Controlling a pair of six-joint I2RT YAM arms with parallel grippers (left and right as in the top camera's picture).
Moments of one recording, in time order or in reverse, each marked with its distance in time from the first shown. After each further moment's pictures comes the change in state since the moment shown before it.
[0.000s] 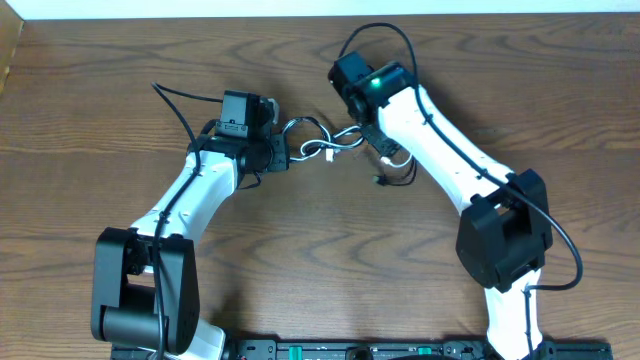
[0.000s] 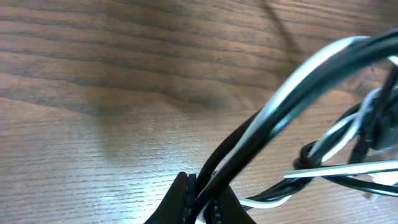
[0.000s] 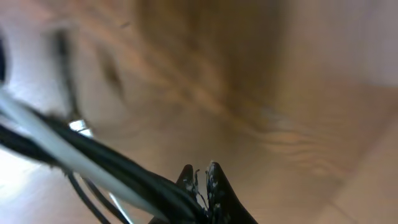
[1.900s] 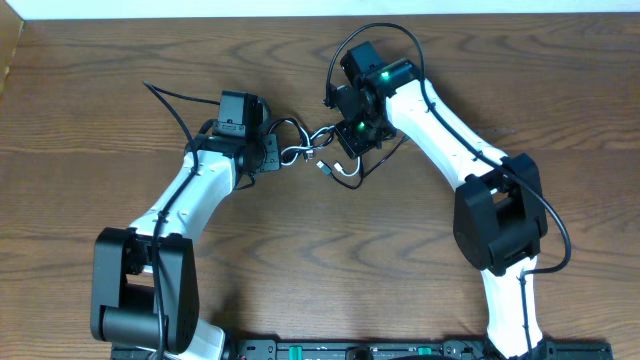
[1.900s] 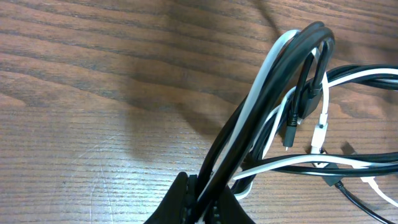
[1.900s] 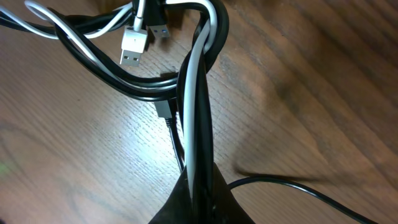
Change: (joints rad) left arm 0.009 0.000 0.003 -0.022 -0.124 -0.018; right arm -0.074 0.082 0.000 0.174 -0.824 0.013
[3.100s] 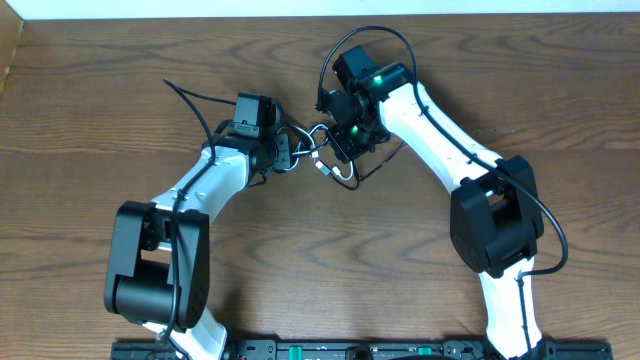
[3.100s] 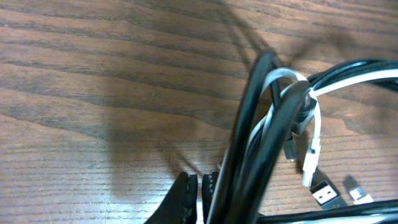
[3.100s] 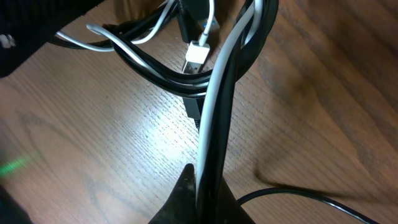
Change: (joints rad) left arm -0.039 0.103 0.000 0.121 0.008 -0.009; right arm 0.030 0.000 0.000 -0.002 -0.049 0.010
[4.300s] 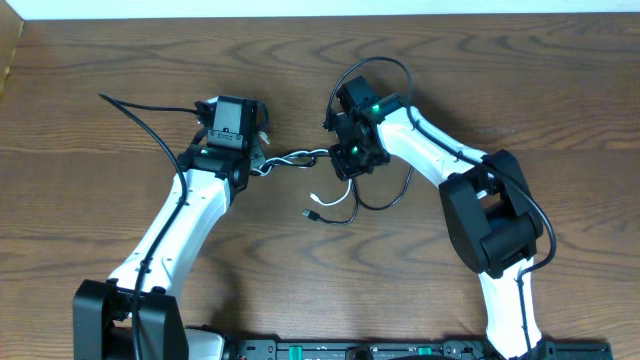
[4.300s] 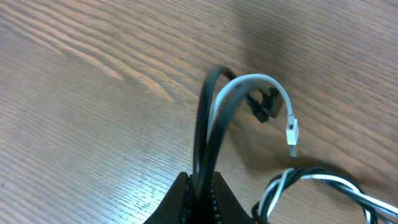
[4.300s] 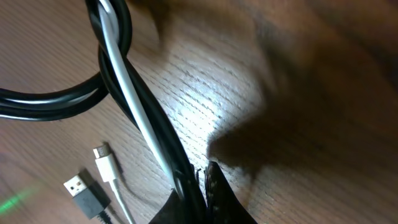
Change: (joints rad) left arm 0.001 -0.281 -0.026 -0.203 -0.412 -0.254; right arm 0.003 0.000 -0.266 0.270 -0.026 0.166
